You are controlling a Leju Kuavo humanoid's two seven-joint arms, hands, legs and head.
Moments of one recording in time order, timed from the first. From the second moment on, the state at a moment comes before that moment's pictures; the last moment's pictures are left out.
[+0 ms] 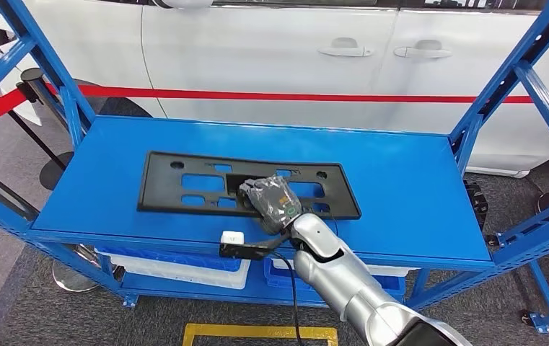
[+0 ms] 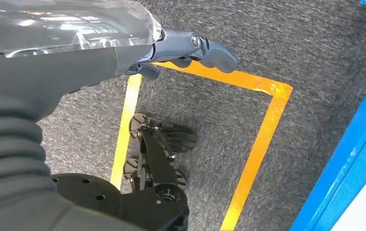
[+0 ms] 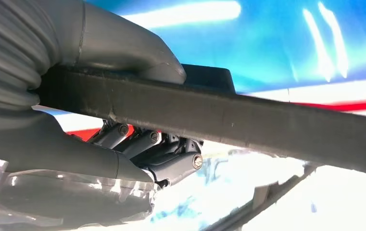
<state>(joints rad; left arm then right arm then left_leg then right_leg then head) -0.03 0.00 0.33 -0.20 0.08 0.11 -0.39 -0.65 0.19 0.64 -0.61 1.09 -0.44 -0.34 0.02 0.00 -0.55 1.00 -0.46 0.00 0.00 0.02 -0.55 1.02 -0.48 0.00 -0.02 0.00</state>
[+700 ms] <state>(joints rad) -0.02 -0.01 0.40 -0.20 0.09 -0.03 -0.49 -0.40 0.03 0.45 -1.69 -0.34 0.42 -0.64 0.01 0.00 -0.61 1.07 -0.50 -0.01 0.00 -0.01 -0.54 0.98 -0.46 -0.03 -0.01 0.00</state>
